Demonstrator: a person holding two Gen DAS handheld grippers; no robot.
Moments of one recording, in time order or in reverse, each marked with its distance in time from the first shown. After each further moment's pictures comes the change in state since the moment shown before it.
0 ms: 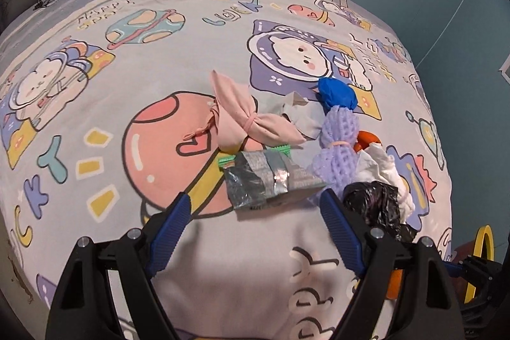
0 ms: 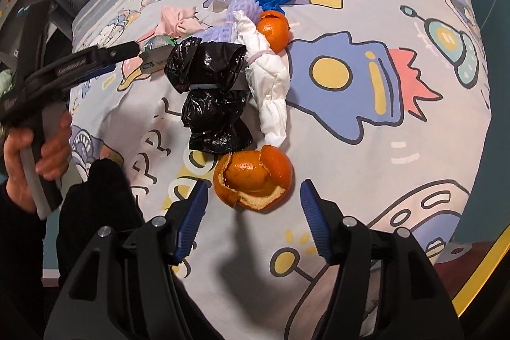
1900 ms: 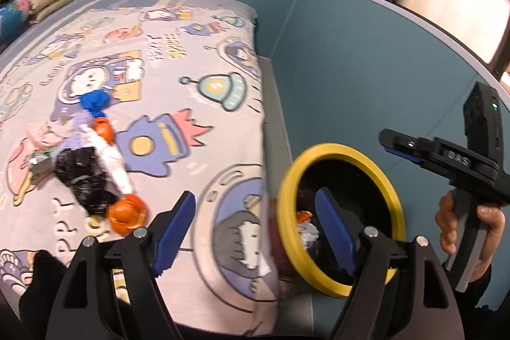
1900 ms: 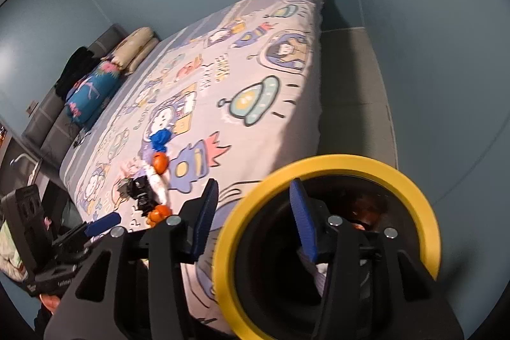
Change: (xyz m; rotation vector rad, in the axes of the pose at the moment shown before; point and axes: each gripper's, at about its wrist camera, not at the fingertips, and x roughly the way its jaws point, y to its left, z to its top) left arm -0.128 -0.290 -0.113 0.362 -0.012 -0.333; right arm -0.240 -0.197 -0.129 0.473 -0.455 -0.037
